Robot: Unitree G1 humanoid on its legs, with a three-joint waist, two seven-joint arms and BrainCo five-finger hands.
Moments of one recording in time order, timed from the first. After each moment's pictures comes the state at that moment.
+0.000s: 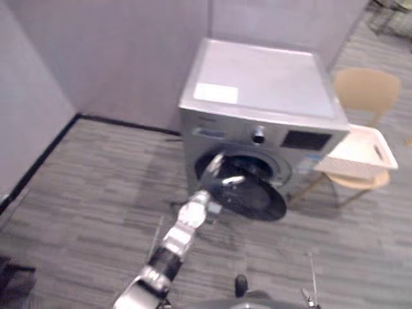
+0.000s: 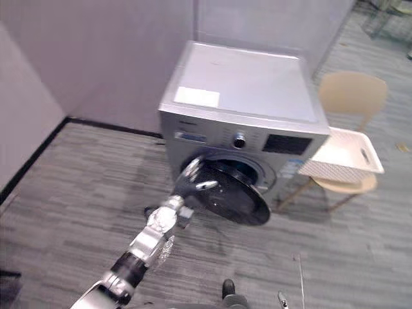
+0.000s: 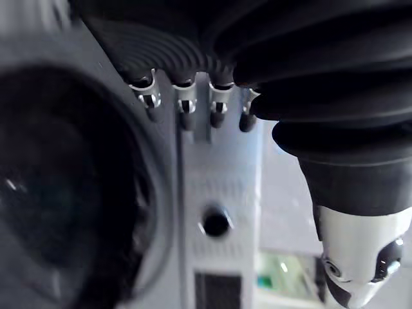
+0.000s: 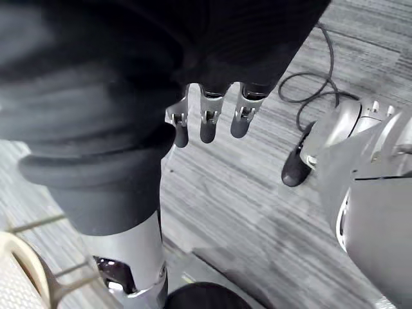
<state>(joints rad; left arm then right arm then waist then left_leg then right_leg) -0.20 0.08 -0.35 0.41 -0.10 -0.15 0.10 0.35 0.07 -0.41 0.81 0.80 -0.12 -0.03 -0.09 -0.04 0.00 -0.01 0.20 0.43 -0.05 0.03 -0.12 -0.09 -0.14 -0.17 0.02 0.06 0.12</state>
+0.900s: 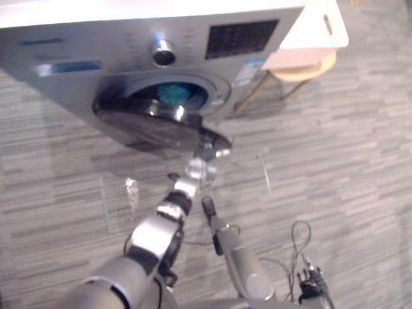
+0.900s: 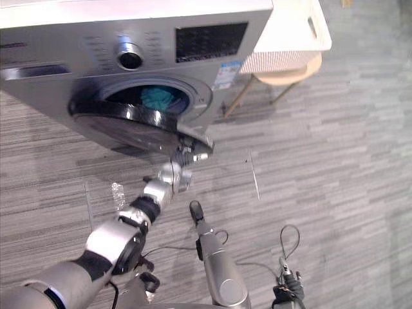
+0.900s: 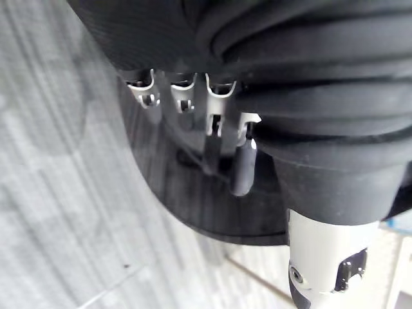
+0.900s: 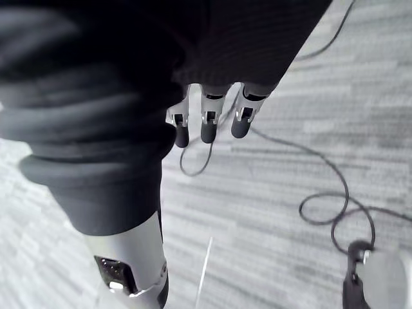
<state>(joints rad) -0.99 -0.02 -0.14 1.11 -0.14 0.06 0.22 0.18 0.00 -0.39 0.77 0.90 -0.14 -0.07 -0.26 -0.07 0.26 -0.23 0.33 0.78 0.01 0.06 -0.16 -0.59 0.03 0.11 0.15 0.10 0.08</state>
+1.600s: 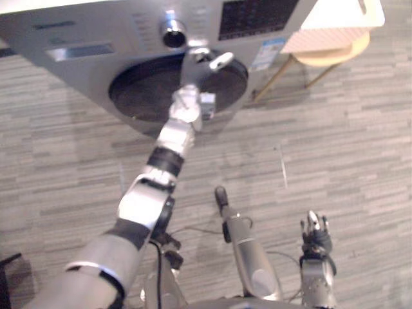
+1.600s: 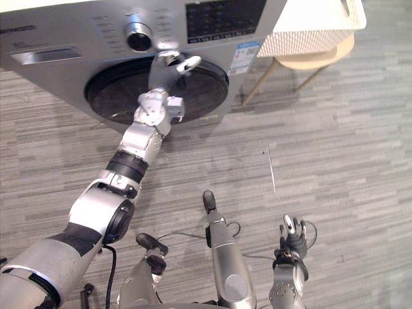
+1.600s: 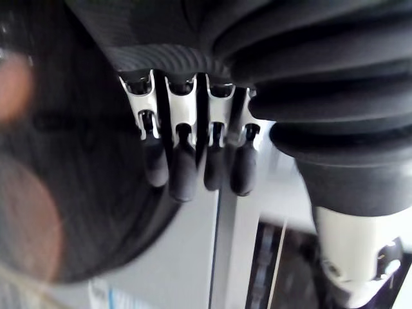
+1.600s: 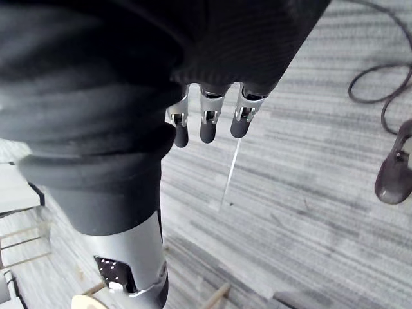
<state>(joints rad) -0.99 0.10 -0.02 0.75 -0.24 -0.10 0.28 0.19 0.02 -0.28 0.45 0.93 -0.22 -0.06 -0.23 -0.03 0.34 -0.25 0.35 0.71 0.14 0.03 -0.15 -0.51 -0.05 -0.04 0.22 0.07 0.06</state>
